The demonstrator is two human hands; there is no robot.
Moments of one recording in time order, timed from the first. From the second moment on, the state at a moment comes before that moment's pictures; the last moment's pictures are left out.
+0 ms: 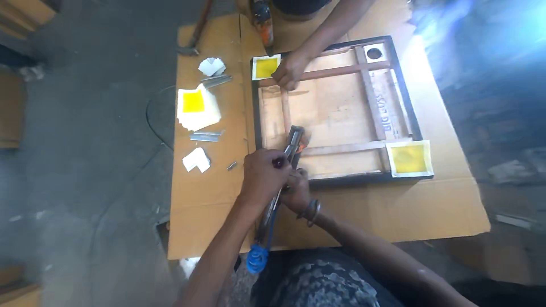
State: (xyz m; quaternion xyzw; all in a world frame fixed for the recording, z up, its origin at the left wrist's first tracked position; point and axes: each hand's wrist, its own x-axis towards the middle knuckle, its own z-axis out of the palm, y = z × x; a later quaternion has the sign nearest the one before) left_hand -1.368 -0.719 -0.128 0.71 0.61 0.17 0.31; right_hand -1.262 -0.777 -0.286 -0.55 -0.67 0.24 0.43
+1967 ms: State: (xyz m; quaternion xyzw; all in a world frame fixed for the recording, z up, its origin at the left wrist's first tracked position) left_hand -1.358 -0.808 -0.094 0.61 0.62 0.26 0.42; right_hand -1.000 -0.889 -0.242 -0.76 -0.49 0.23 0.36
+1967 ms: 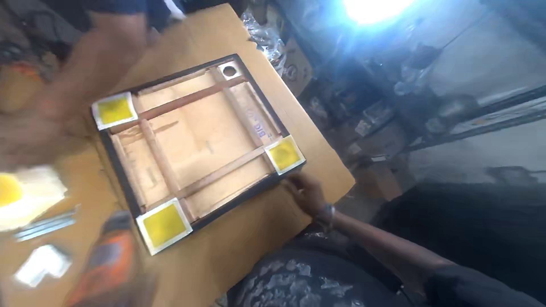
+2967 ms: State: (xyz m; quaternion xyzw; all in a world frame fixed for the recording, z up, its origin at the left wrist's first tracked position) left_hand -0.985 -0.763 -0.163 0.64 0.67 -0.11 0.35; right_hand -0.852 -0.876 -0.312 -0.70 -0.24 0.52 0.44
